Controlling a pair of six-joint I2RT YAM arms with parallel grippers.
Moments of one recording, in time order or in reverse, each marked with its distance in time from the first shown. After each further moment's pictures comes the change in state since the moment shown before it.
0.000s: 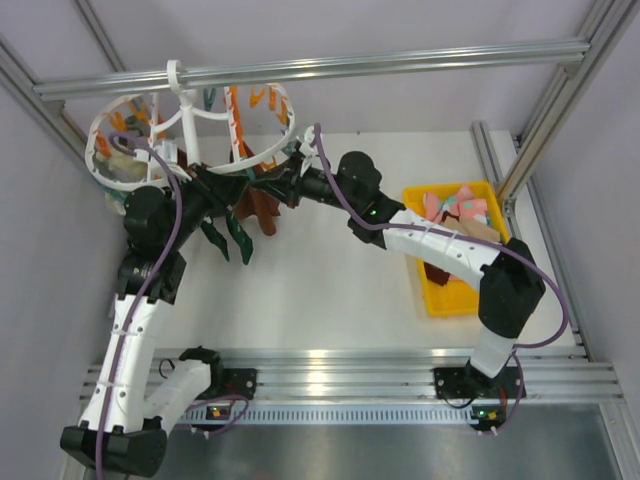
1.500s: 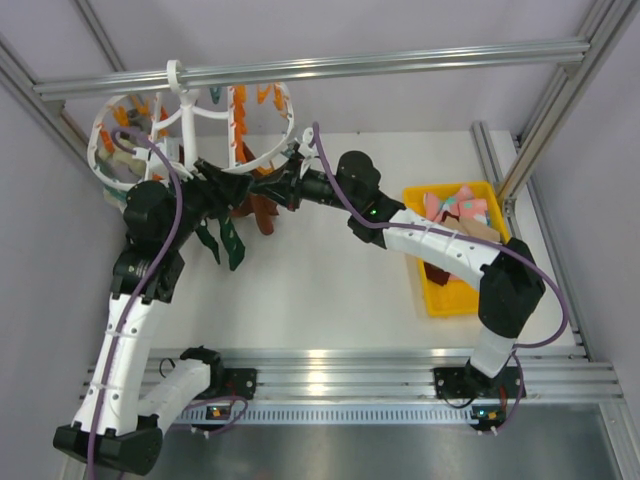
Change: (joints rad) left arm -0.050 0.013 0.087 -0.157 -0.118 0.060; right arm -0.002 0.000 0.003 -0.024 -0.047 0.017
